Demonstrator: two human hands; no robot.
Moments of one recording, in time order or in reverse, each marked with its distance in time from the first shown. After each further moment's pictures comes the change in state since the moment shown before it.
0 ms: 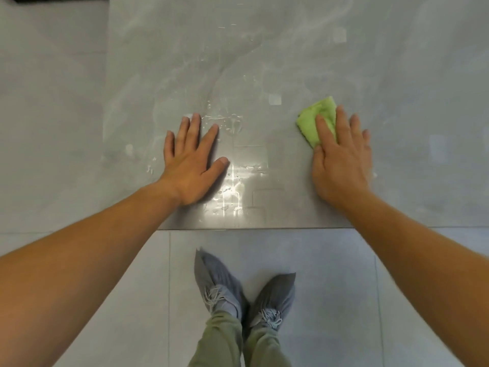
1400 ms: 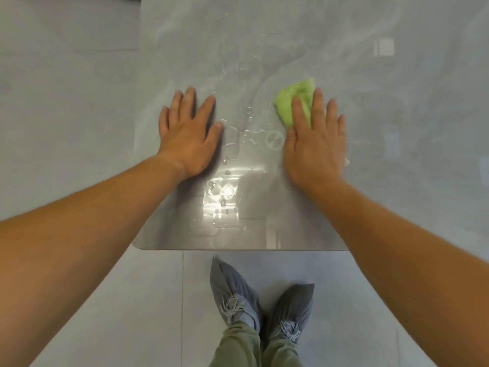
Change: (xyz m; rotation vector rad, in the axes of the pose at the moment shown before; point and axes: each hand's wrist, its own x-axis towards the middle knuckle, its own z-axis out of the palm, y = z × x) left_hand 0.057 -0.075 -0.045 -0.041 0.105 -0.096; right_hand 0.054 -0.126 0.033 -0.007 0.047 -0.033
